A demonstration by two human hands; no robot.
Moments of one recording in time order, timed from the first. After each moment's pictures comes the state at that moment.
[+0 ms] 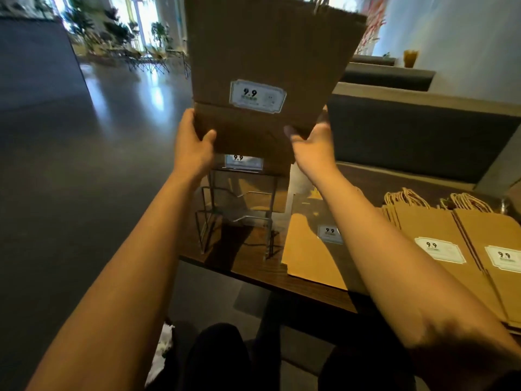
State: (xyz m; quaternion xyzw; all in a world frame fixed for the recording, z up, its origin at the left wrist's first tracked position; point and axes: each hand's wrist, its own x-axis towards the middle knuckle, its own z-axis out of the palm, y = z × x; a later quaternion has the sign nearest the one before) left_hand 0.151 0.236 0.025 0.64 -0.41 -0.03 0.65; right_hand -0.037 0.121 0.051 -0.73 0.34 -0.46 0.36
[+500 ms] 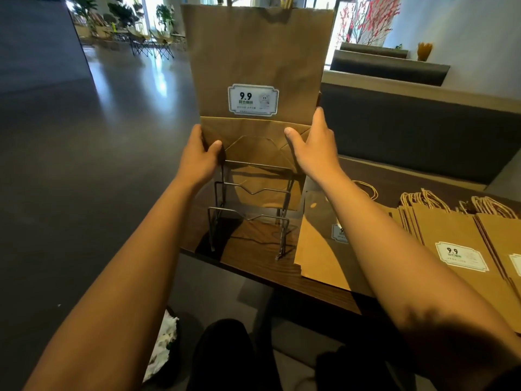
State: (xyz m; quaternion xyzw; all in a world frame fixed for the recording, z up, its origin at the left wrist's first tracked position) left_hand 0.195 0.234 -0.020 0.68 -0.41 -0.10 0.60; right_hand -0.004 0.116 0.035 -0.81 0.36 -0.39 0.24
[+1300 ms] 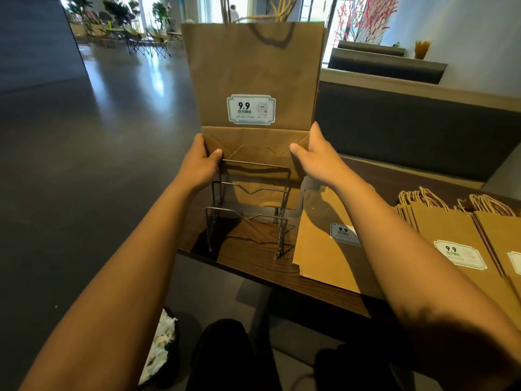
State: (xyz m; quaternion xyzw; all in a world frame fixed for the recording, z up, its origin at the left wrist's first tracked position) left_hand 0.200 0.231 -0.031 0.71 -0.42 -0.14 0.55; right_hand -0.025 0.109 0.031 -0.84 0.37 -0.23 0.32
